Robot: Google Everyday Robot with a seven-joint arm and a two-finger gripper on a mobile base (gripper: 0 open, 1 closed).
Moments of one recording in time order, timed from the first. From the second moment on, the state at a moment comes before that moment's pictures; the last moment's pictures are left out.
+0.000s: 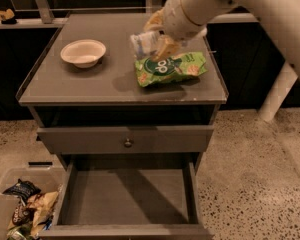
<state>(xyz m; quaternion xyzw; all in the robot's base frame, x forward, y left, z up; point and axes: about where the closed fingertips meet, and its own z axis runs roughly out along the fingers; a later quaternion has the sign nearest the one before) 0.652 -0.035 0.953 -0.77 0.51 -0.04 0.37</state>
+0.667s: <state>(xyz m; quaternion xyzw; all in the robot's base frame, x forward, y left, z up) 0.722 0.022 0.969 -0.78 0.48 -0.03 0.40</state>
